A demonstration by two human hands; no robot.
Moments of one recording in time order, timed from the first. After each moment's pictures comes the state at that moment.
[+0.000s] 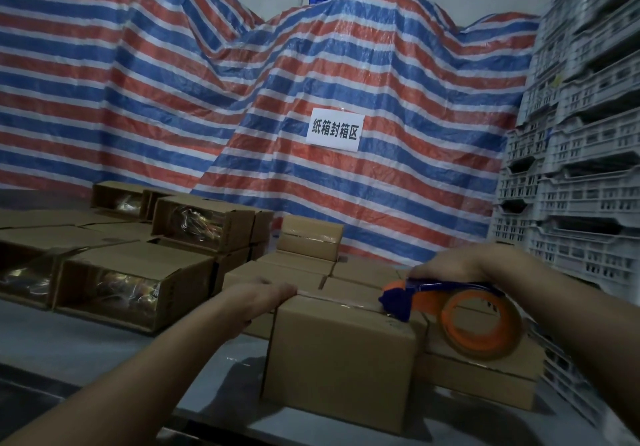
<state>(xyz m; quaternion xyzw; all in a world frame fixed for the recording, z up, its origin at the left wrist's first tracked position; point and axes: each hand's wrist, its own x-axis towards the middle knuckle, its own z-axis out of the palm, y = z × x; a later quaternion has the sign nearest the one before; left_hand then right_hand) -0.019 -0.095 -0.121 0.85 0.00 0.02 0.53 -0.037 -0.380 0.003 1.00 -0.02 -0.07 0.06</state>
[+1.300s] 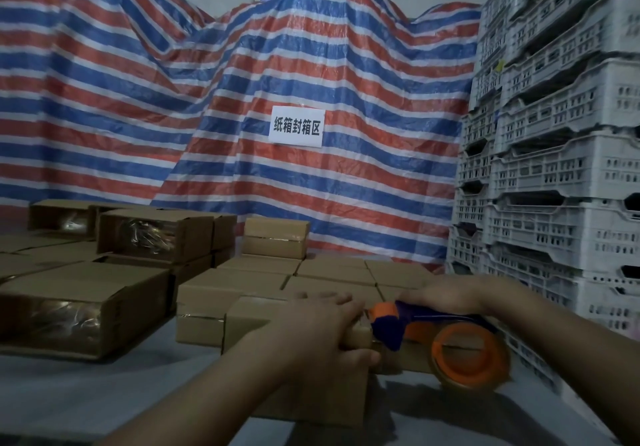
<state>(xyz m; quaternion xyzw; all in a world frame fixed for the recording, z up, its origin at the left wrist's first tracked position) -0.062 -0.204 -0.107 0.92 -0.36 0.14 0.02 -0.058 -0.444 -0.047 0.99 0.06 -0.02 -0.12</state>
